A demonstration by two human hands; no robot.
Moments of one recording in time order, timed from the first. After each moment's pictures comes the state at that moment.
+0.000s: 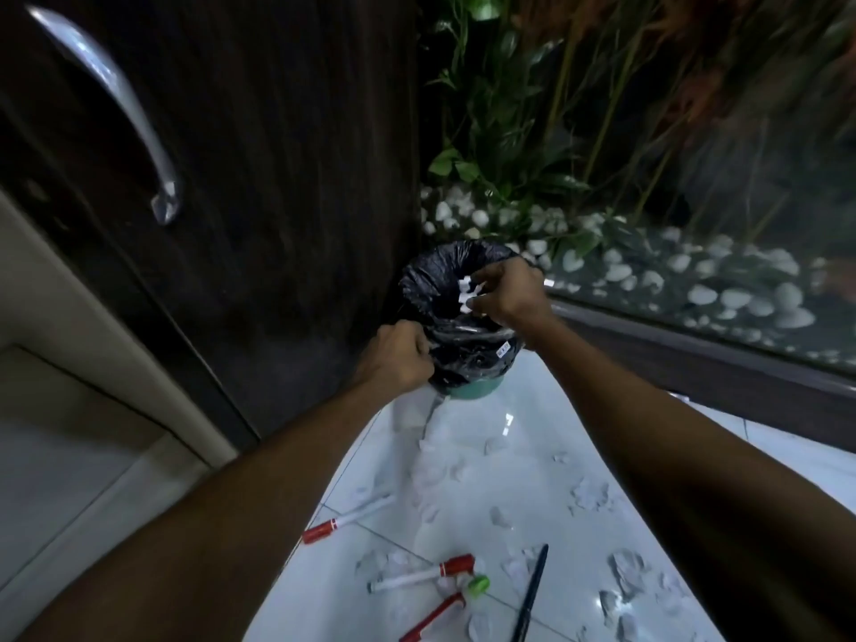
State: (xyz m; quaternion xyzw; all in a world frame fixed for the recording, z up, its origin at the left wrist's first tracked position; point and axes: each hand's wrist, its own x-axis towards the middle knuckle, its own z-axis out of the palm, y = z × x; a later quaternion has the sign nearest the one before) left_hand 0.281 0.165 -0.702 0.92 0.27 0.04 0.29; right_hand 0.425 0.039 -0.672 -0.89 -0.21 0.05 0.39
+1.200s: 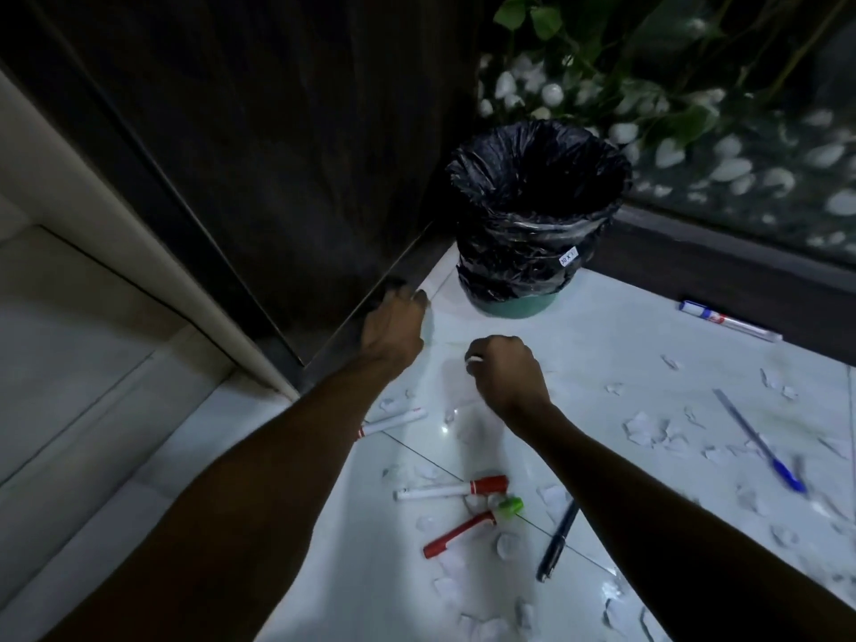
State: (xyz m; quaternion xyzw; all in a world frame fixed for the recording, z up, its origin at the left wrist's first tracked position) left_hand 0.242 0.197 -0.837 0.98 0.22 -0.01 0.04; right_hand 0.301 0.026 -0.861 -0.92 -0.34 0.09 0.20
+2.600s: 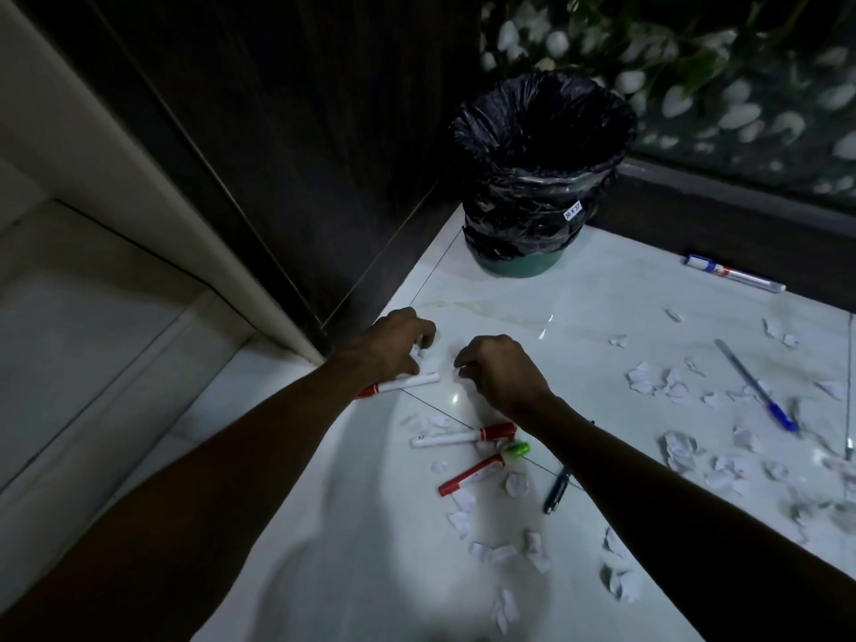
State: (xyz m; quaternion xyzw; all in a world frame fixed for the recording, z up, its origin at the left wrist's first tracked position) left_hand 0.171 0.193 -0.845 0.96 0.14 -0.13 0.19; right_hand 0.256 0.003 -0.872 -0.85 -0.46 0.12 0.21
